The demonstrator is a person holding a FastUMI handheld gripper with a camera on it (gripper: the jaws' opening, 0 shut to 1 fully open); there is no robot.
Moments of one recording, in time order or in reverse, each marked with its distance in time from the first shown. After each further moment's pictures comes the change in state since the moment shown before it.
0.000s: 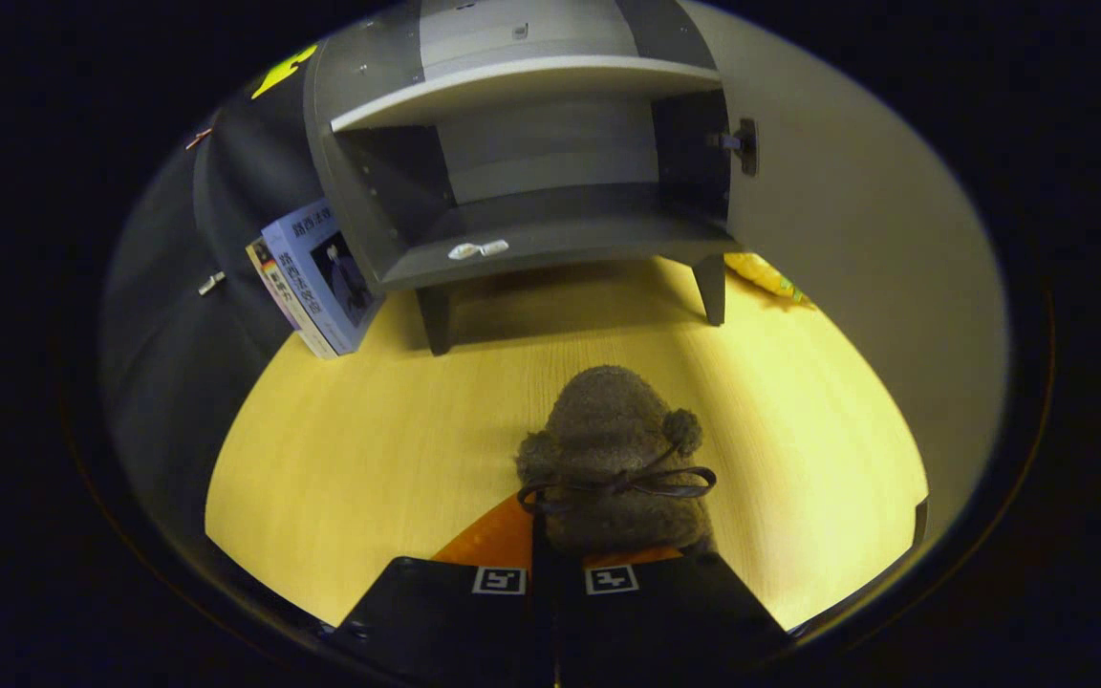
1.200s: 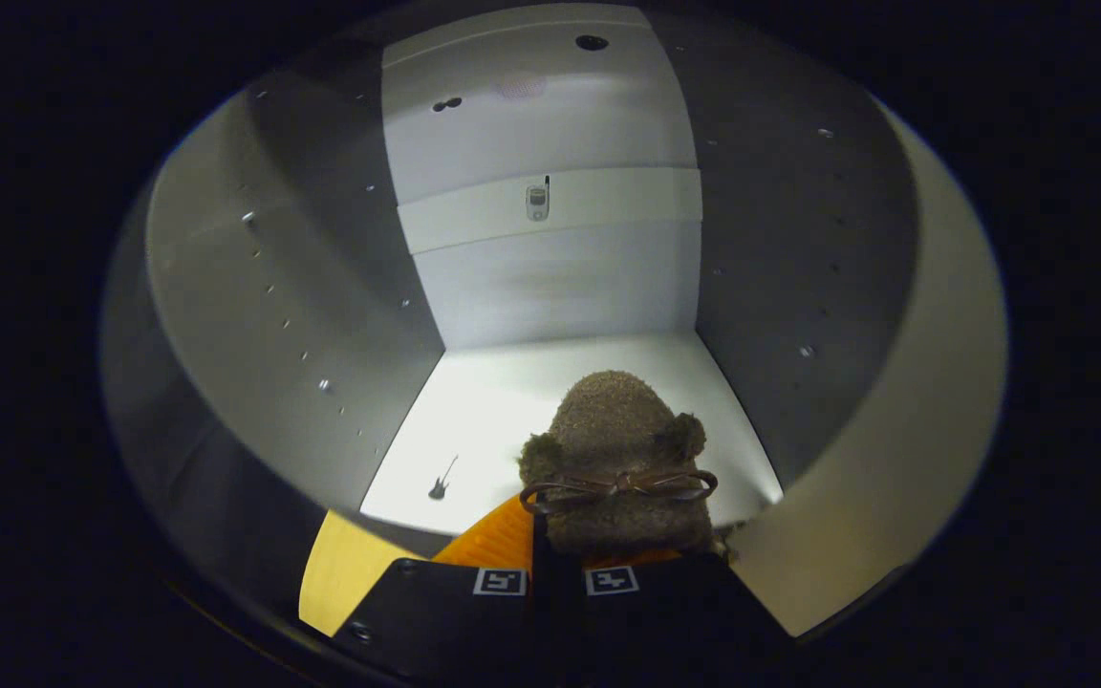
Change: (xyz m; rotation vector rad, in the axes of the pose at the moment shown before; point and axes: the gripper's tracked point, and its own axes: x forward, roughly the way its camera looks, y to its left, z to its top) arm -0.006 0.040 0.387 -0.055 -0.163 0.041
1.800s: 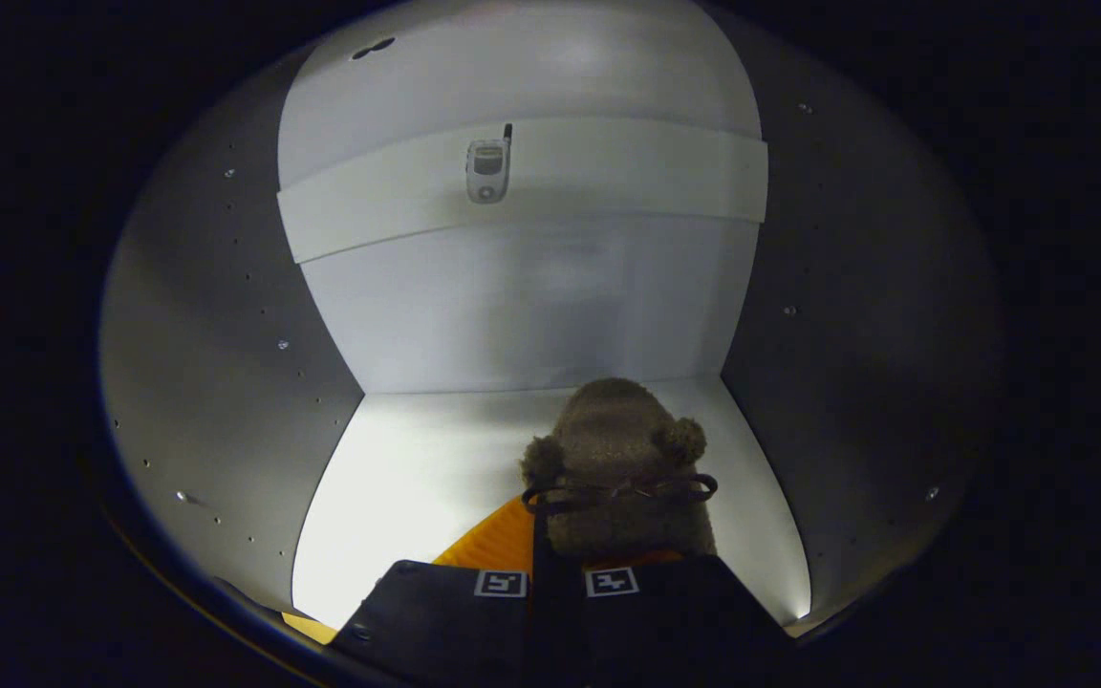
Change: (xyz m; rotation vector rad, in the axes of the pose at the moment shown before) arm 0.123 -0.021 0.029 0.003 0.053 -0.100
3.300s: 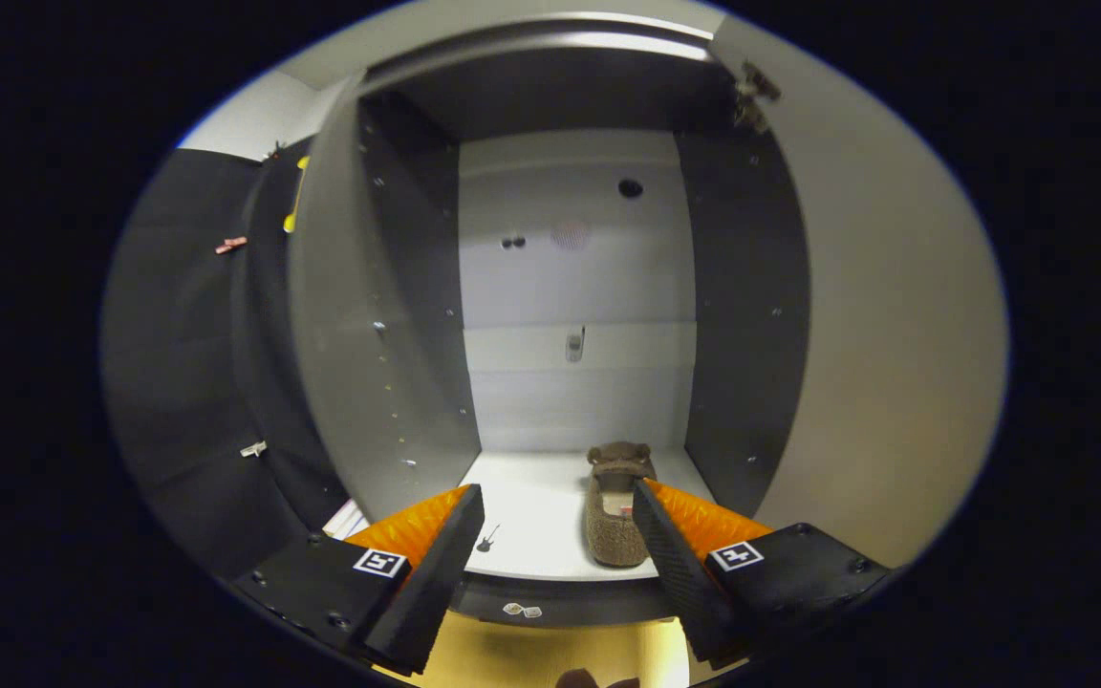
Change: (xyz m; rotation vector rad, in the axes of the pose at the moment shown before) arm -0.286 0.031 -0.003 -0.065 -0.497 0.126
